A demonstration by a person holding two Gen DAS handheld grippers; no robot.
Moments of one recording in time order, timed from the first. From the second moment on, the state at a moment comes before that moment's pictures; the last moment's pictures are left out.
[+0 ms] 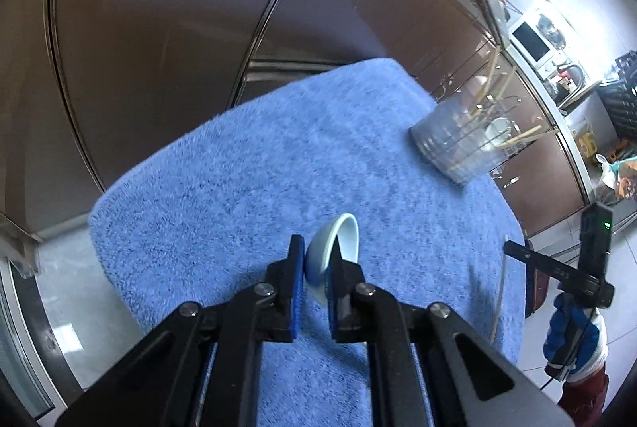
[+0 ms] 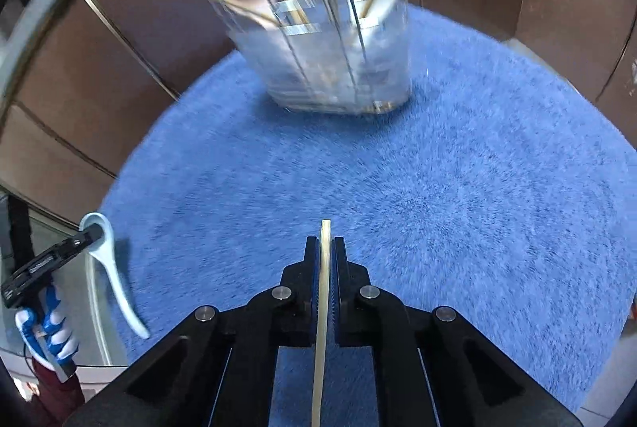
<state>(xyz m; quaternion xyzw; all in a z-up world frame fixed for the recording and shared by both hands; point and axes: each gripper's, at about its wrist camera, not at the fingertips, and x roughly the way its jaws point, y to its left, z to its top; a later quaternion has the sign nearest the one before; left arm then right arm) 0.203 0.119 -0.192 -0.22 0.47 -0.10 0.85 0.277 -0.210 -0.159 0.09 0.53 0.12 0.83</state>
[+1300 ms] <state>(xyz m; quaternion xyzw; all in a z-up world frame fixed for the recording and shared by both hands) 0.211 0.005 0.030 -0.09 0.26 -0.11 0.96 0.179 -0.241 0.073 0.09 0.19 0.15 0.97</state>
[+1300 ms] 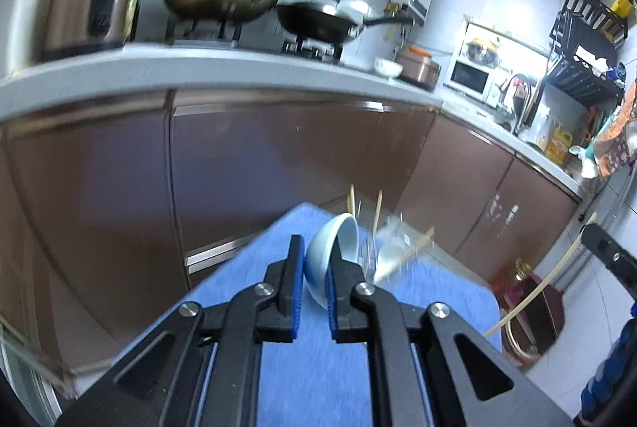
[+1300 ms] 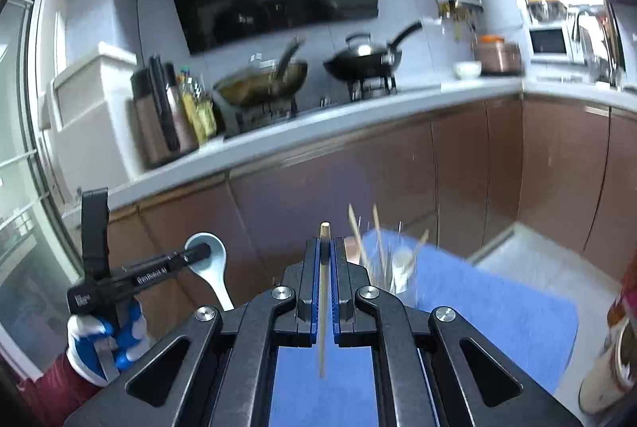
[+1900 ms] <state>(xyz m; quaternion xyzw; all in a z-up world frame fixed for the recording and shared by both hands) 0.357 -0.100 0.002 -0.02 0.18 -0.02 0.98 0.321 -0.252 0.038 0.07 0.15 0.11 0.98</state>
